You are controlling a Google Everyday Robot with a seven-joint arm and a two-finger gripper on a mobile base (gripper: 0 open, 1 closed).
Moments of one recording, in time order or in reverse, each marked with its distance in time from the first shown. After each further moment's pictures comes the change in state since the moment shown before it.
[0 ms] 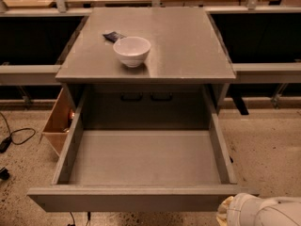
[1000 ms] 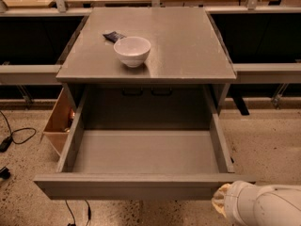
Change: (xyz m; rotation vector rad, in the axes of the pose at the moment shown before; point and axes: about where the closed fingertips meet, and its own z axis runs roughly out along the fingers) arm -0.012 -0.032 0.024 0.028 -0.080 -0.005
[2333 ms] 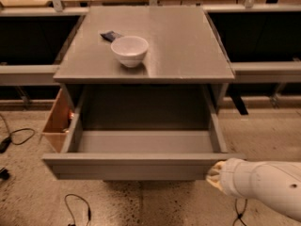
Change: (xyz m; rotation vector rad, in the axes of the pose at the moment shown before) arm -0.018 -0.060 0.043 0.038 -0.110 -0.076
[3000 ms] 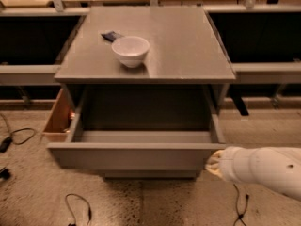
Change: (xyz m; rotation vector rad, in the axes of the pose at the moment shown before) arm -0.007 -0.034 0.015 0.001 -0.027 -0.040
